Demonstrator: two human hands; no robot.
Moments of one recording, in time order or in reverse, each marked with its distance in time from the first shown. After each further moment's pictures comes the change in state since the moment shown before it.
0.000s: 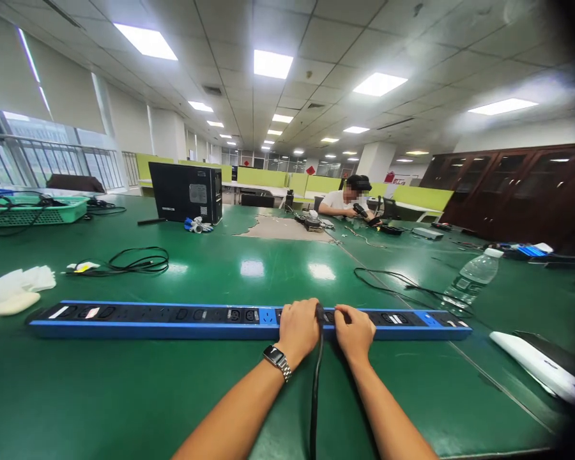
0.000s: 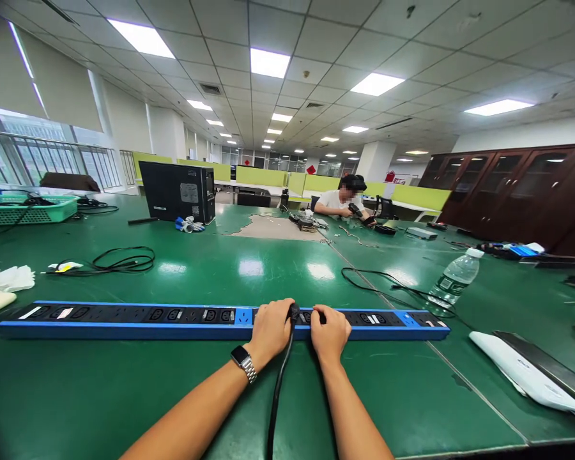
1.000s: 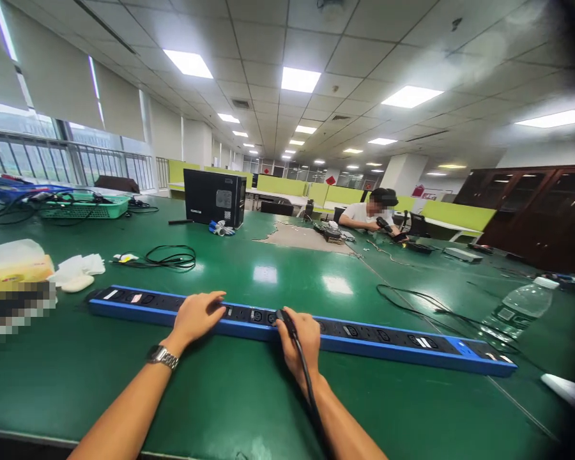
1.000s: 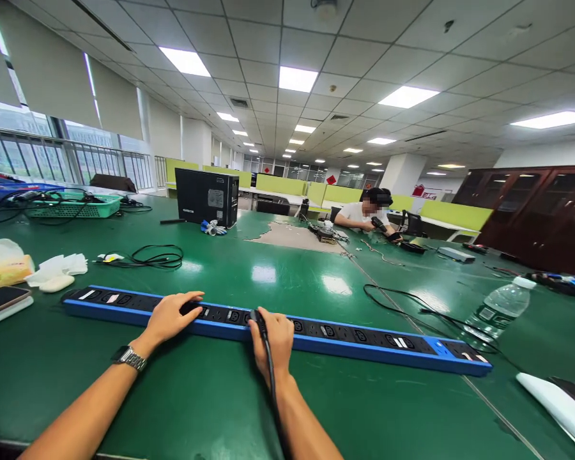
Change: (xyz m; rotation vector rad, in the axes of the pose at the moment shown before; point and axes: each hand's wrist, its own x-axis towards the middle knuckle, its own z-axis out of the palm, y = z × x) left_hand -0.097 -0.200 -0.148 0.147 0.148 -0.254; right_hand -0.069 -0.147 0.032 0.311 -0.150 -0.424
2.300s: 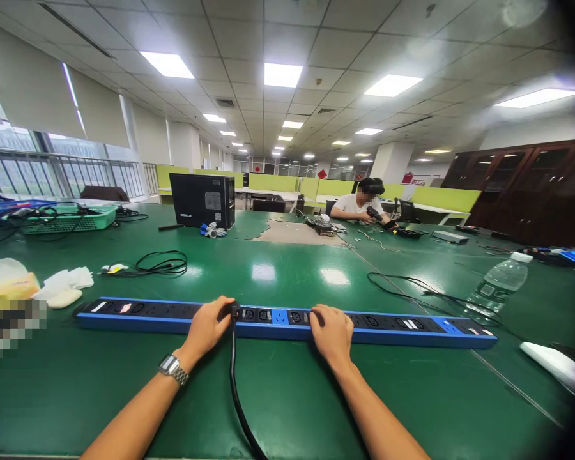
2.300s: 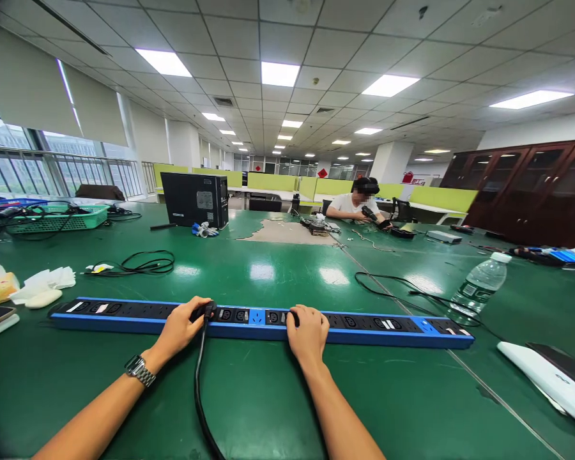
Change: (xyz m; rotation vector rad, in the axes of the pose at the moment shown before) left_hand -0.005 0.037 0.018 -0.146 -0.007 0.096; right_hand 0.004 0.081 -0.046 -0.211 -0.049 0.253
